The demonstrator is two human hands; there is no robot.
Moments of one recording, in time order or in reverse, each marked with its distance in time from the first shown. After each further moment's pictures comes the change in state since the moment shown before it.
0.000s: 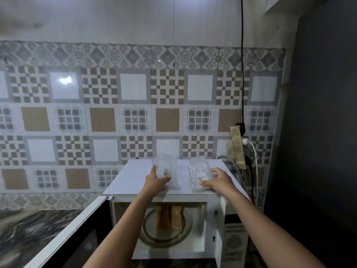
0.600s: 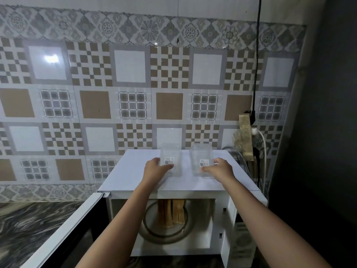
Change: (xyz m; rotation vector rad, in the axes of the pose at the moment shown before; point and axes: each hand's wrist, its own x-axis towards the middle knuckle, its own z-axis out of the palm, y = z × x) left_hand 0.043 -0.009 0.000 0.047 0.076 0.045; right_hand 0.040 -0.013 0.029 -0.081 0.130 0.105
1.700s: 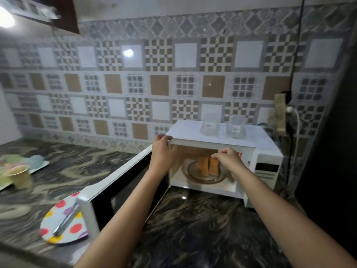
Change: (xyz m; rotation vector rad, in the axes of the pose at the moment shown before) left_hand -0.251 0.005 -0.098 0.282 0.417 0.207; right_hand -0.202 0.001 0.013 0.088 -0.248 -0.103
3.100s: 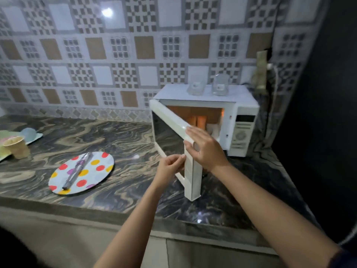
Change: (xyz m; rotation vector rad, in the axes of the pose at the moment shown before) left_hand -0.165 -0.065 0.042 -0.760 -0.510 -0.237; right_hand -0.130 0.064 0.024 -0.451 0.073 -0.862
